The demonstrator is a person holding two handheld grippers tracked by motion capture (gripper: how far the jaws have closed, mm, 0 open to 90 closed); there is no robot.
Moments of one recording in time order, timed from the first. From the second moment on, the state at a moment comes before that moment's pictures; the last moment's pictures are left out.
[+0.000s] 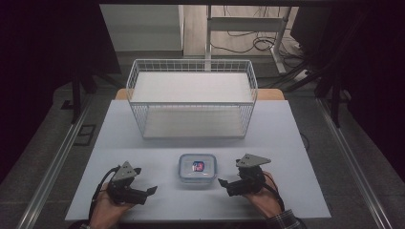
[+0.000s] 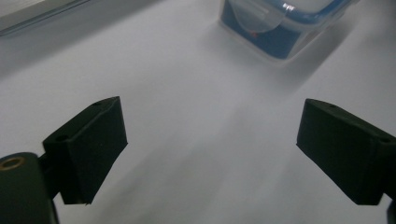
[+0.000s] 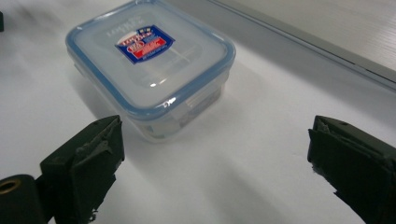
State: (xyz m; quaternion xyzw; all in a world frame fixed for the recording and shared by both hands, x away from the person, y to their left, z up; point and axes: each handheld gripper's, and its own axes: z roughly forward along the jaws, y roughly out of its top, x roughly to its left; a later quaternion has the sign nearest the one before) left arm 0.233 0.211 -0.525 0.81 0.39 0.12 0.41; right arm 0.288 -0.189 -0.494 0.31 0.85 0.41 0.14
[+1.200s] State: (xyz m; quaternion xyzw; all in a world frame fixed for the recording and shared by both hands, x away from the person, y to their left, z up) left arm 0.320 0.132 -0.533 0.81 0.35 -0.04 0.47; right arm 0.333 -0.147 -0.508 0.34 0.85 0.40 0.00
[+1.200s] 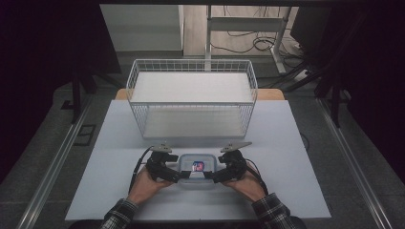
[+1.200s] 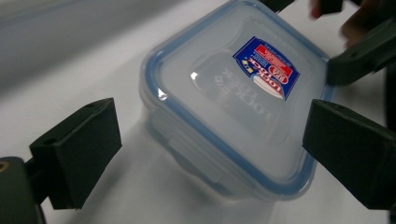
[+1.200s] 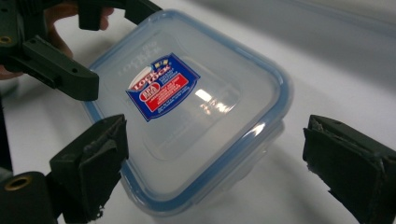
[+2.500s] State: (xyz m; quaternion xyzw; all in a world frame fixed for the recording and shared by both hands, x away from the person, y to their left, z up) left arm 0.300 0.168 -0.538 0.76 0.36 -0.13 0.52; right arm 0.323 -0.183 -0.502 0.37 0.81 0.45 -0.10
